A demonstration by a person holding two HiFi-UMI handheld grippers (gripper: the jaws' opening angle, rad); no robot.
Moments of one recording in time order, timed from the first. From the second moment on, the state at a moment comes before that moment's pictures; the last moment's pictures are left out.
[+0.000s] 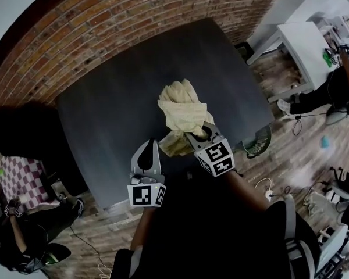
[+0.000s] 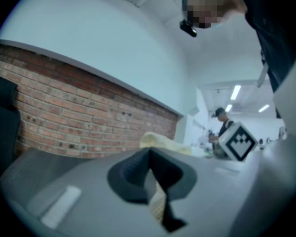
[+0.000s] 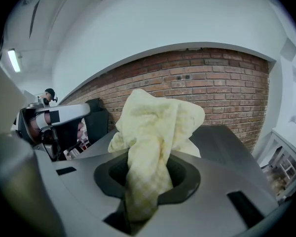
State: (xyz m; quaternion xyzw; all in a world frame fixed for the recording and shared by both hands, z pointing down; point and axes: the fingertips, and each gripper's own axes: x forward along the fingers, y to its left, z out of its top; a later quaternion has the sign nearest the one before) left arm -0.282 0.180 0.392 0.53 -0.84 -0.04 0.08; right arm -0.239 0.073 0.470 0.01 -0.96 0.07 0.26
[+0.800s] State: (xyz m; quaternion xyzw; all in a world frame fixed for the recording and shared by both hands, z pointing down) left arm -0.201 0.115 0.381 0.58 -0.81 -0.03 0.06; right arm -0.141 0.031 0.446 0.05 -0.97 0.08 0.22
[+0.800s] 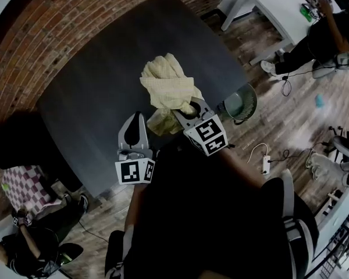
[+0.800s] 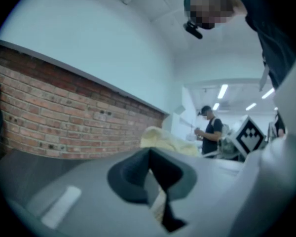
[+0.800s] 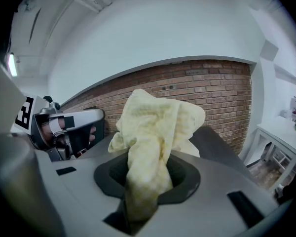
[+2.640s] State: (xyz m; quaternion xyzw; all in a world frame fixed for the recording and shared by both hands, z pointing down) left arm 0.015 -0.062 0.401 0.88 -0.47 -0.01 0.09; right arm 0.126 -0.046 0.436 0.46 -0.86 0.14 0.17
